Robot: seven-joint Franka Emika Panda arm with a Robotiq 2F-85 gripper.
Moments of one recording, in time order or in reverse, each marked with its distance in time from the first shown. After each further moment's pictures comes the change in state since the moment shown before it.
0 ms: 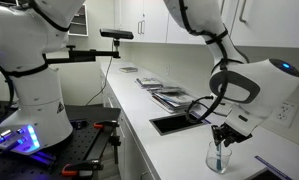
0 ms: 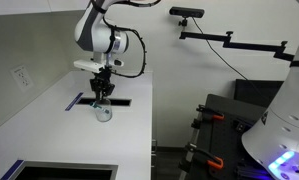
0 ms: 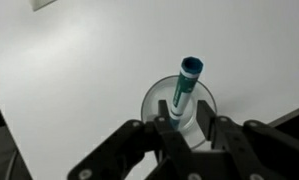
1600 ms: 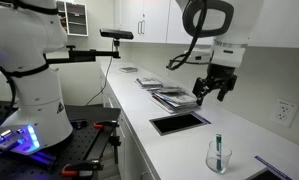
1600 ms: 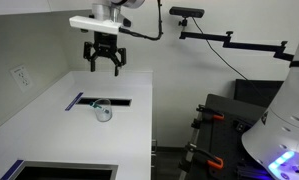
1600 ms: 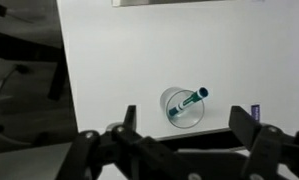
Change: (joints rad) arm 0.041 -0.541 0.024 -0.418 -0.217 0.006 -0.137
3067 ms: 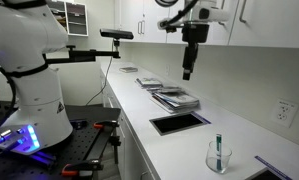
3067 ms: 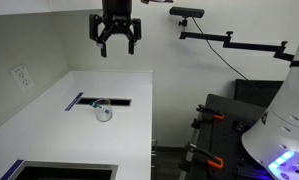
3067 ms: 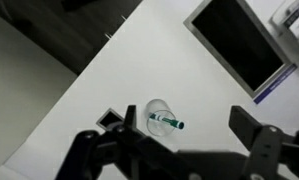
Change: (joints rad) arm -0.037 -0.363 0.109 -0.202 -0.194 -0.148 -0.612
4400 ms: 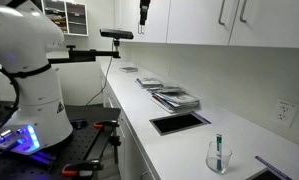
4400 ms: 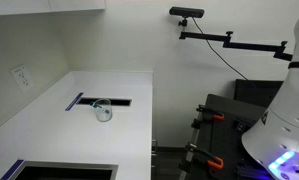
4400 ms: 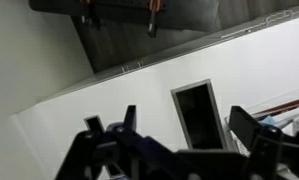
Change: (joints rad) arm 0.174 -0.482 0.147 0.075 -0.038 -0.652 -0.154
